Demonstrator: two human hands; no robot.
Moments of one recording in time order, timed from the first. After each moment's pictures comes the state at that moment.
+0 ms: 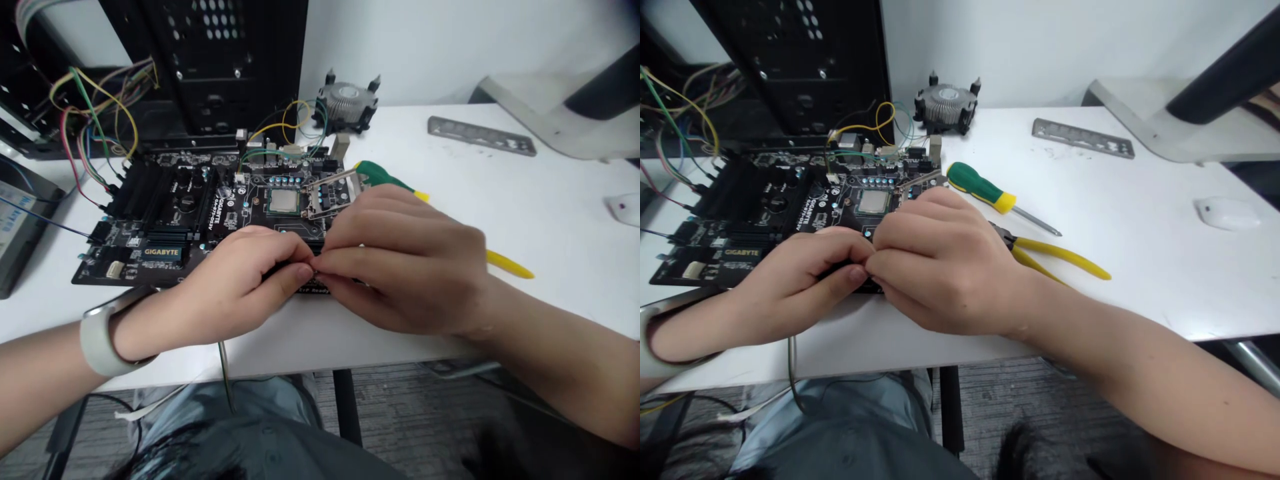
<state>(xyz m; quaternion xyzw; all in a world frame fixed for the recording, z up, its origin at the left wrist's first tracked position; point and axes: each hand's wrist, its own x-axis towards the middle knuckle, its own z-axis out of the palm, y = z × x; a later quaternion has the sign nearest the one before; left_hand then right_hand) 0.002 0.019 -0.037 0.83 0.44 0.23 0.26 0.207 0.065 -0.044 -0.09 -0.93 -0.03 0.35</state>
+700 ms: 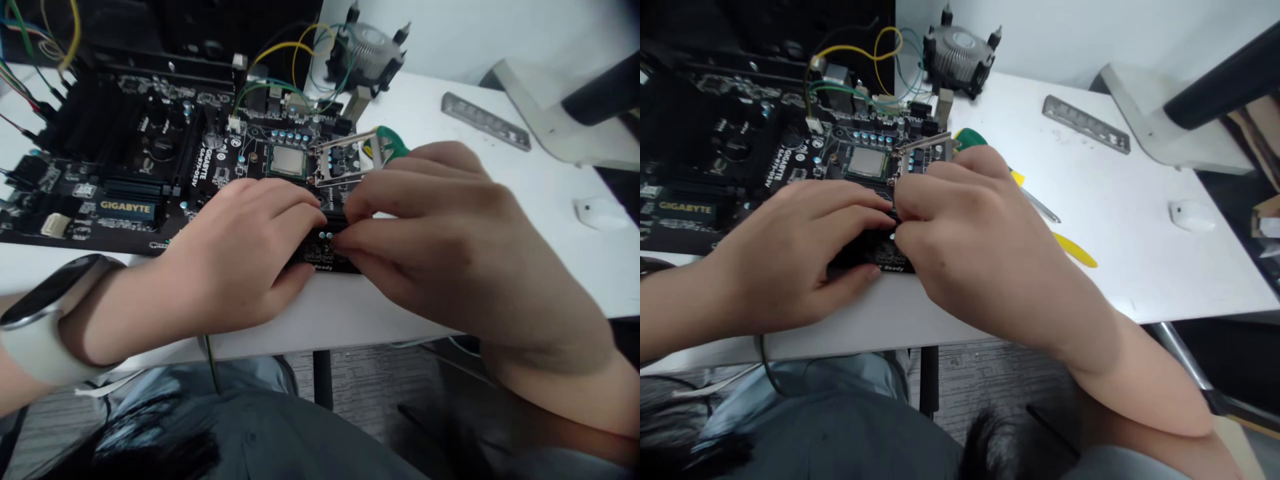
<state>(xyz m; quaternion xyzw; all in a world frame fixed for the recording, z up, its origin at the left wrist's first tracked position) 0.006 0.017 -0.062 0.86 0.45 0.20 0.15 0.215 0.053 -0.026 -0.19 -0.97 -0.12 0.13</state>
